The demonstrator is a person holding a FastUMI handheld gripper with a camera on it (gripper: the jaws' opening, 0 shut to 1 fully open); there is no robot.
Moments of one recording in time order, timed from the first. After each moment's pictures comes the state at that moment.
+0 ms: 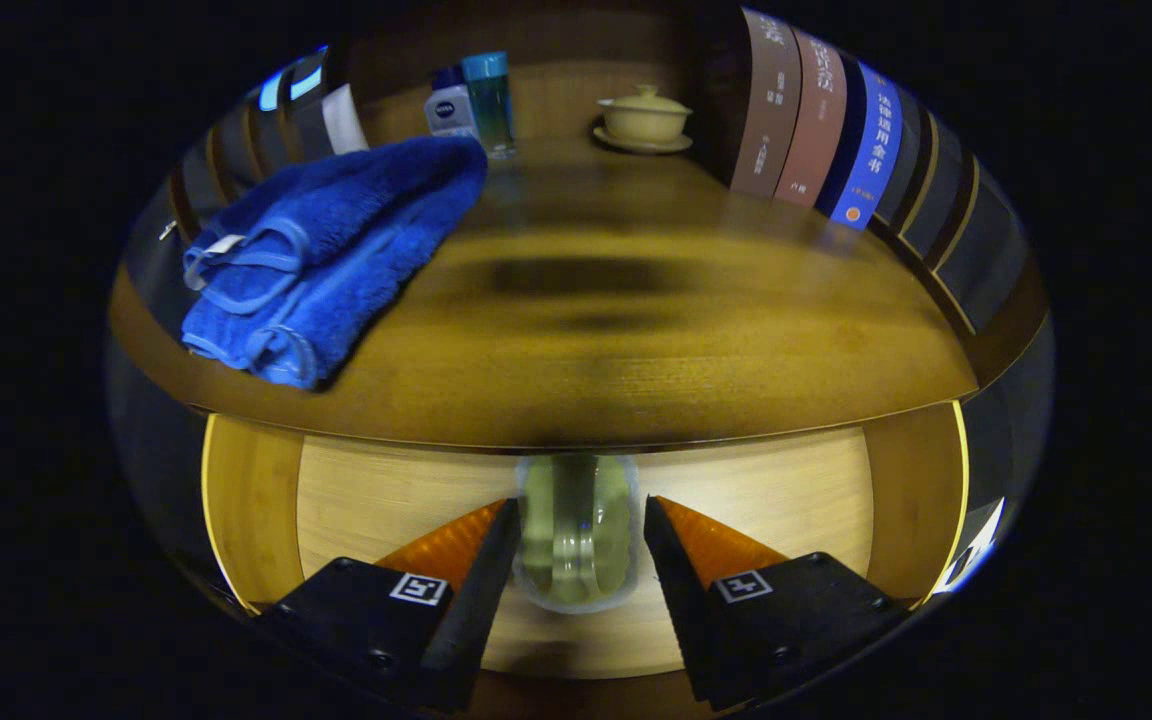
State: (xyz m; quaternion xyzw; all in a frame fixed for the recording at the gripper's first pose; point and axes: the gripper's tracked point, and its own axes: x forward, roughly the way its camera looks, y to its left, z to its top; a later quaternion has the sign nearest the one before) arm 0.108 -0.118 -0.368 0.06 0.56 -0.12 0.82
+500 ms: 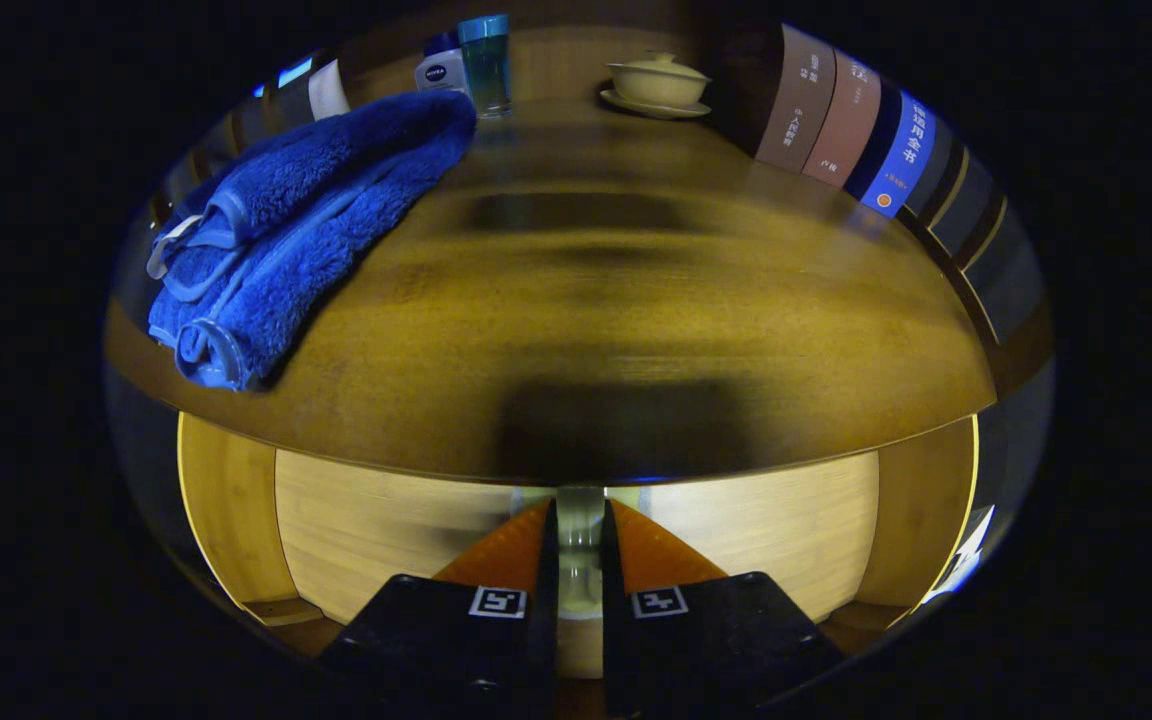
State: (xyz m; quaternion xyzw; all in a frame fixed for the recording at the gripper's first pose) arm 0.113 -0.117 -0.379 0.04 0.58 -0.12 0.80
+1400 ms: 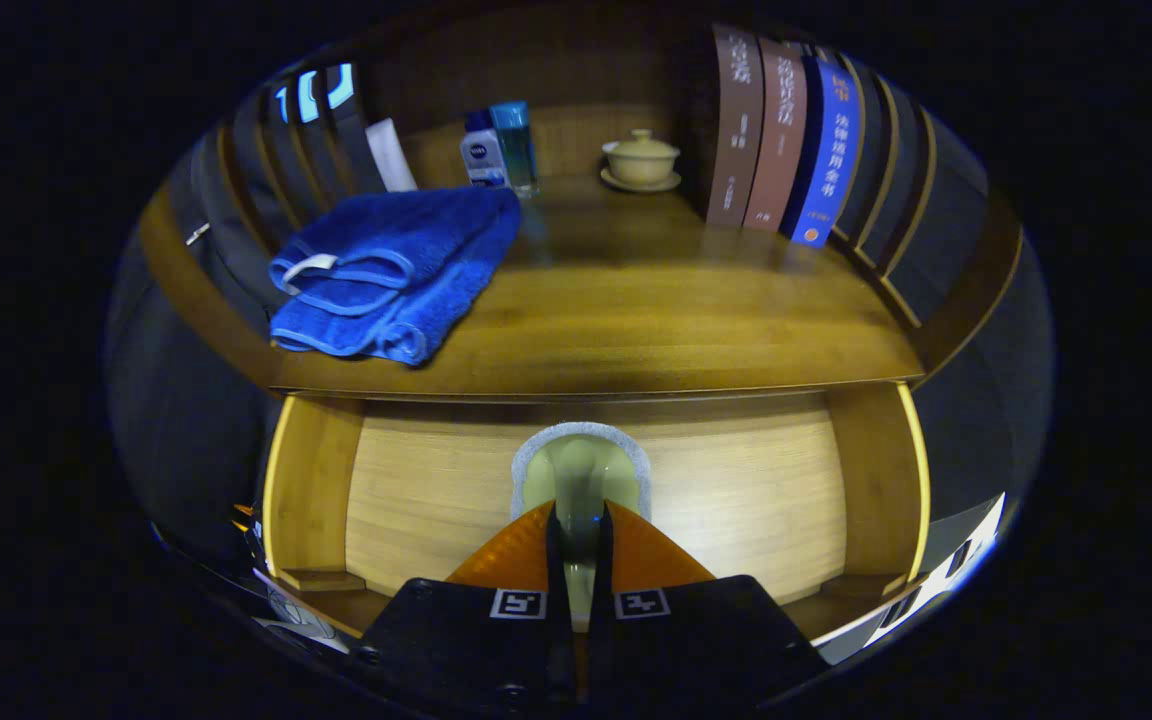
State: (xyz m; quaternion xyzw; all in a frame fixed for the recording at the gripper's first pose) arm 0.069 -0.096 -0.269 0.06 0.50 -0.09 0.86
